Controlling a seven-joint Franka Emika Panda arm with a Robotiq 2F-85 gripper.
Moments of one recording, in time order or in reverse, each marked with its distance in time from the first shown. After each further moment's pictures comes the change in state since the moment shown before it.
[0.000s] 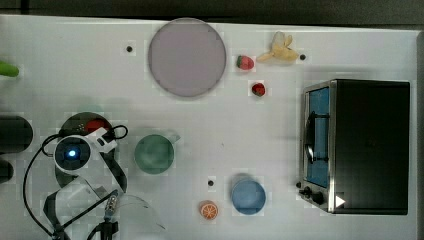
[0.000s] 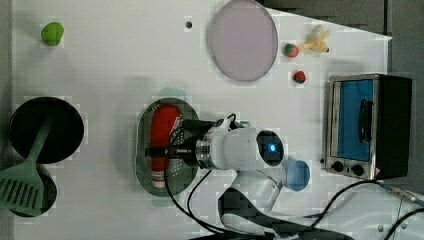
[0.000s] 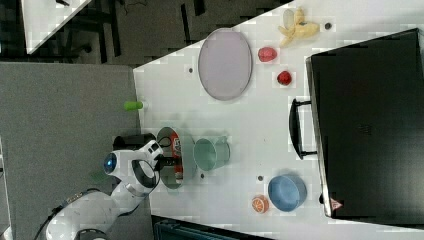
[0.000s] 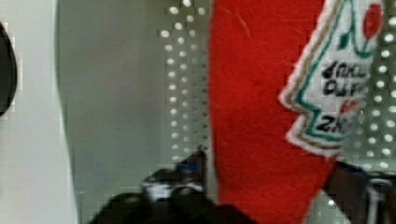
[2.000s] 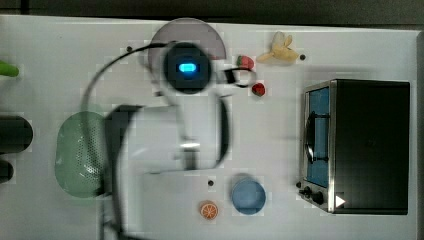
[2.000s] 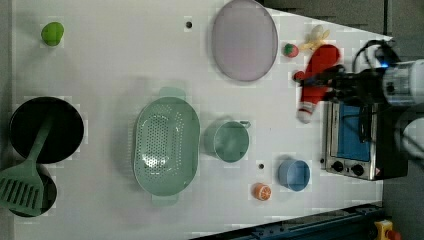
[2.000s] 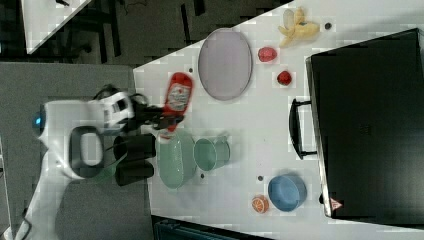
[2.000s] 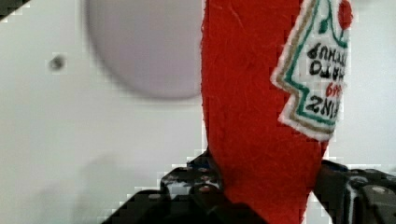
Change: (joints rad) arm -0.148 -0.510 -0.430 0.217 0.228 -0.667 -0.165
